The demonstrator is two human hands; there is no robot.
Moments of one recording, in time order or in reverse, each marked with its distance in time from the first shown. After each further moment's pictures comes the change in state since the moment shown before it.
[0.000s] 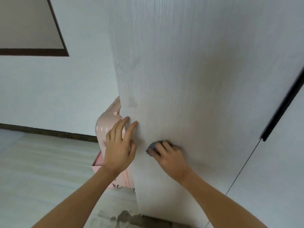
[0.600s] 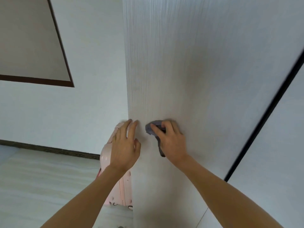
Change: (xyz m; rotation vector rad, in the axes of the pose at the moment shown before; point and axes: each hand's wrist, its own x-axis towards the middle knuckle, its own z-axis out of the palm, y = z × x) left_hand 0.164 0.038 -0.168 -0.194 -0.061 -0.172; right_hand 0.246 0.086 -0.139 0.044 0.094 0.214
